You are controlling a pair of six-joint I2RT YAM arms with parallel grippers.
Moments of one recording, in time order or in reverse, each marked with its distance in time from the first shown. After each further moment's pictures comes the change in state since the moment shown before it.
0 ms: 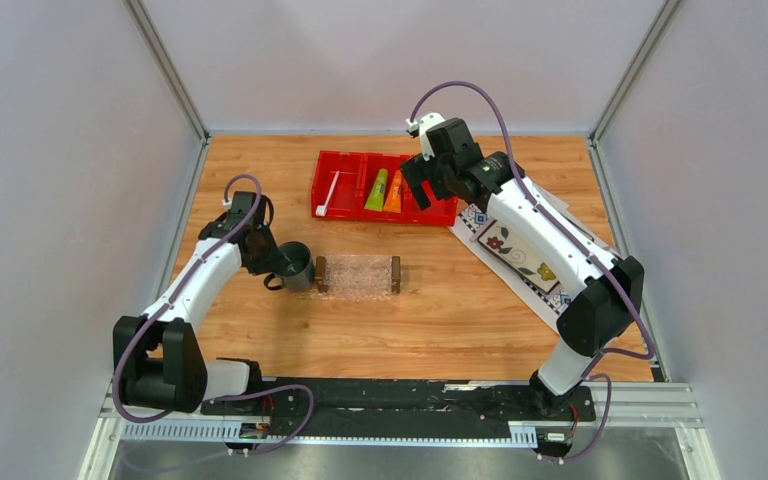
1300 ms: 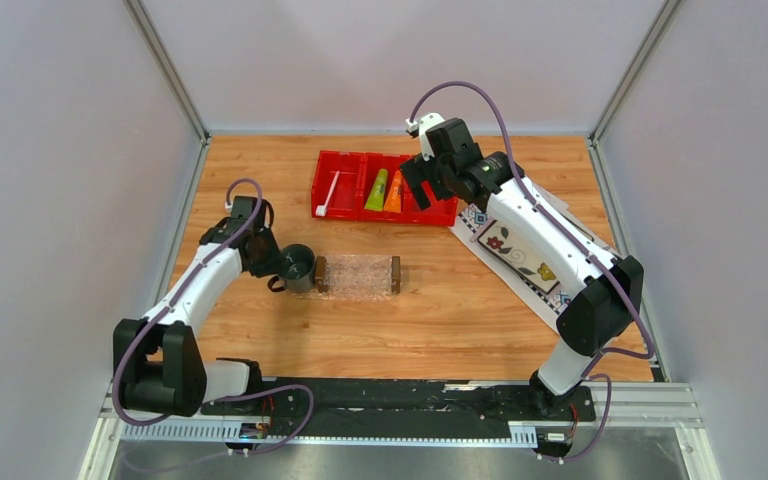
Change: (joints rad) left arm 0.000 -0.008 -0.045 0.053 0.031 0.012; right arm 0.000 0.002 0.000 0.000 0.000 0.000
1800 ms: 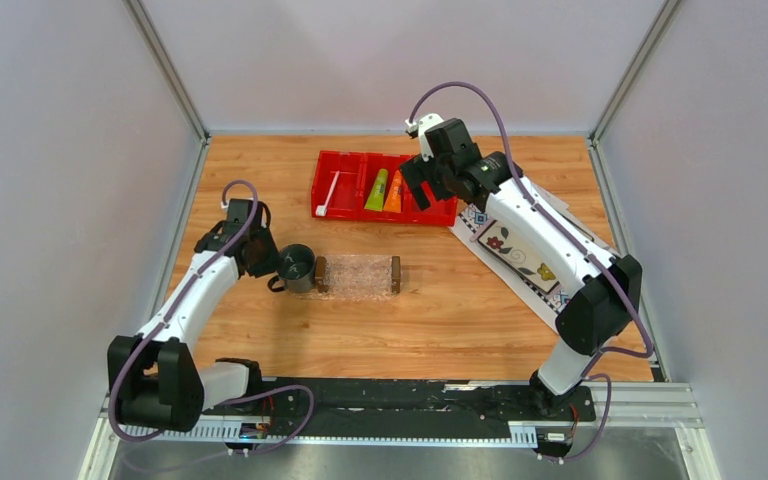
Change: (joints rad) left arm 0.000 -0.077 -0.023 0.011 0.005 0.002; right arm 0.000 0.005 0.000 0.000 0.000 0.000
